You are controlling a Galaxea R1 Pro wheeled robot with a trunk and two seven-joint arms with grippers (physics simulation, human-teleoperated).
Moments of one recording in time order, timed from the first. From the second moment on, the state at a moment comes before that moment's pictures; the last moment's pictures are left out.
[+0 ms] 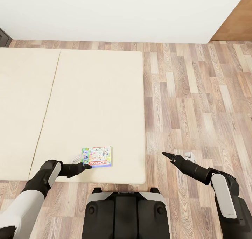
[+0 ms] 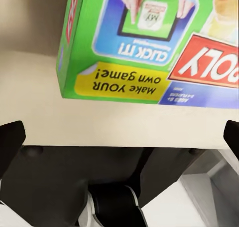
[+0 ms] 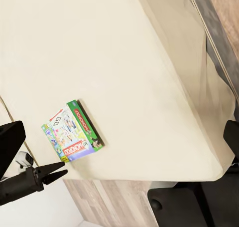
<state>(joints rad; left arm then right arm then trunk) -0.75 0.16 0.15 -0.68 0.20 0.89 -0.41 -0.38 -0.06 -0.31 -1.53 -0.75 1.04 0.26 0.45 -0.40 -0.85</state>
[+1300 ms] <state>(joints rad) -0.75 0.16 0.14 -0.68 0.20 0.83 -0.51 -0.38 -0.06 -0.31 -1.53 -0.75 1.04 0.26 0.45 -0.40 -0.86</state>
